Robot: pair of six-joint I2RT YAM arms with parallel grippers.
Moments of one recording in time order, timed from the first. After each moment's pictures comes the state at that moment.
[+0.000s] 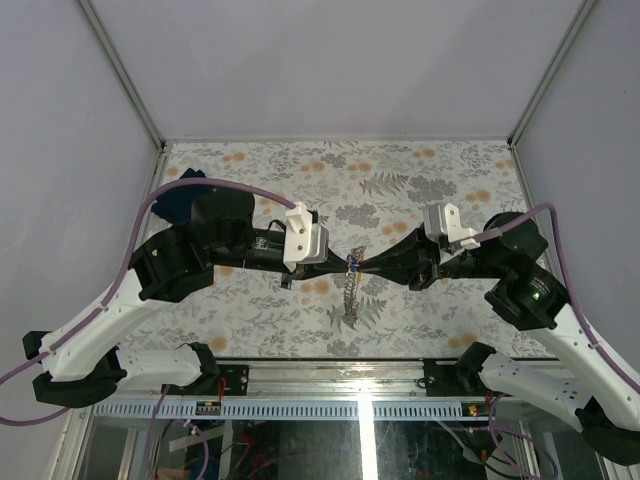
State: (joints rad) left arm -1.01 1.14 1.57 -0.69 0.57 0.35; right arm 0.77 0.81 1.11 -0.17 -0.81 -0.02
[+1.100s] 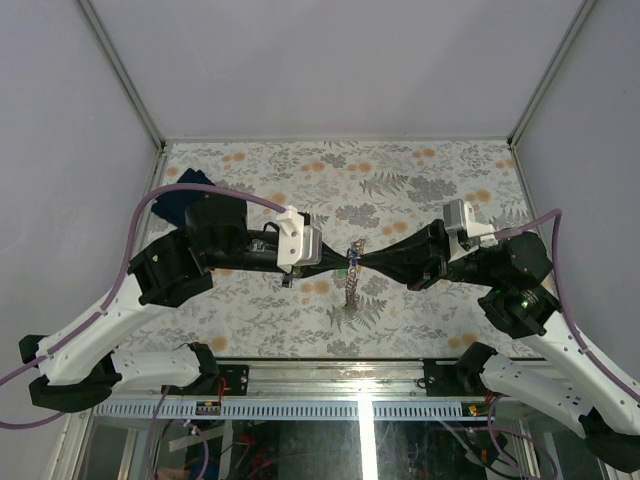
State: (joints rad) left arm -1.01 1.09 1.49 -0.58 0.56 0.34; right arm 0.77 0.74 0.95 0.15 -0.72 0.19
